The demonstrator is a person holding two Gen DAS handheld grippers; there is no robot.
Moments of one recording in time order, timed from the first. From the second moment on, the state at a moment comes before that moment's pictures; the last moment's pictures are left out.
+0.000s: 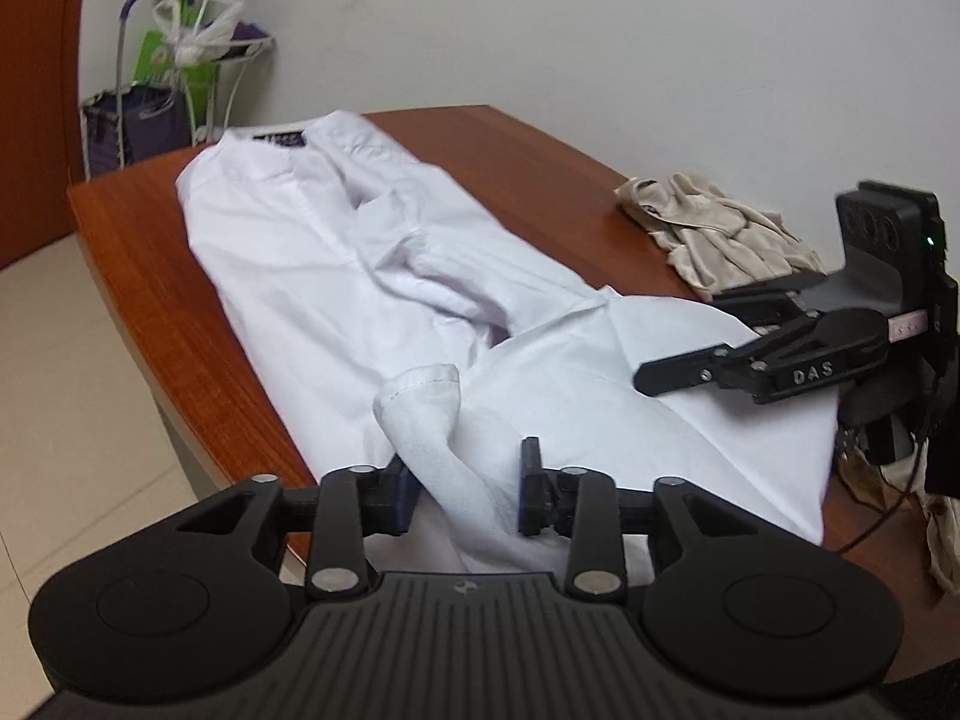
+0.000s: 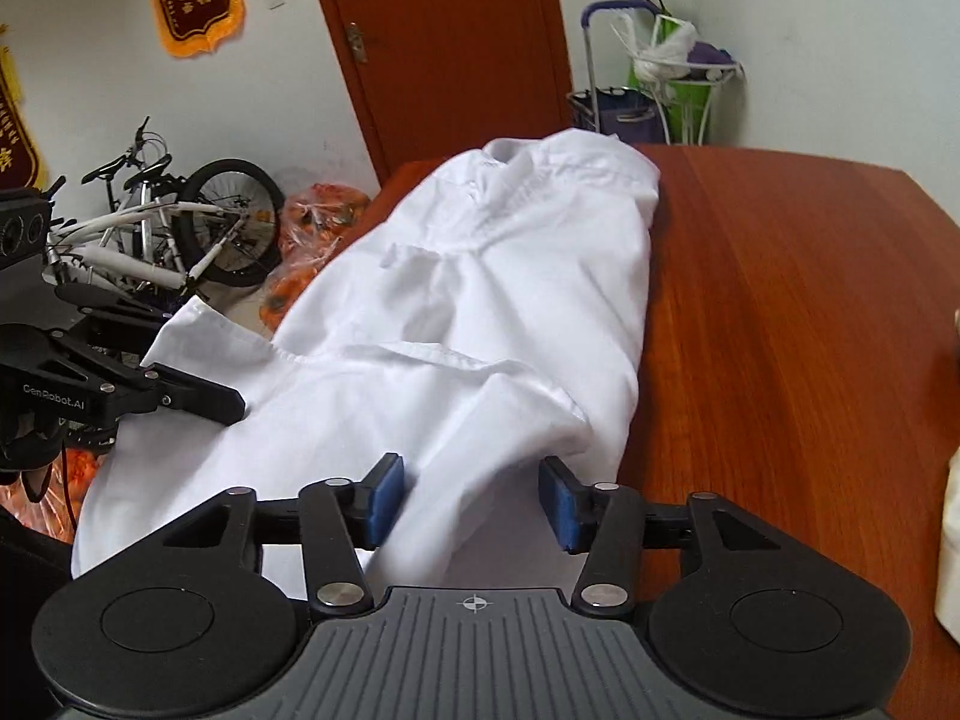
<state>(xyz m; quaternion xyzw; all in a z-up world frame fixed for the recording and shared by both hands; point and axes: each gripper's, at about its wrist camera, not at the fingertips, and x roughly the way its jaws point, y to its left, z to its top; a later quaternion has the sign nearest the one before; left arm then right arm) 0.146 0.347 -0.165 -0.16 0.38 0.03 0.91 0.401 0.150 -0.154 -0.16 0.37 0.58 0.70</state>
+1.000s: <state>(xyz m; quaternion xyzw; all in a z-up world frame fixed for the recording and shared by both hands) 0.120 0.353 -0.095 -0.12 0.35 0.04 0.93 0.343 0.088 -0.057 -0.14 0.36 0.47 0.79</state>
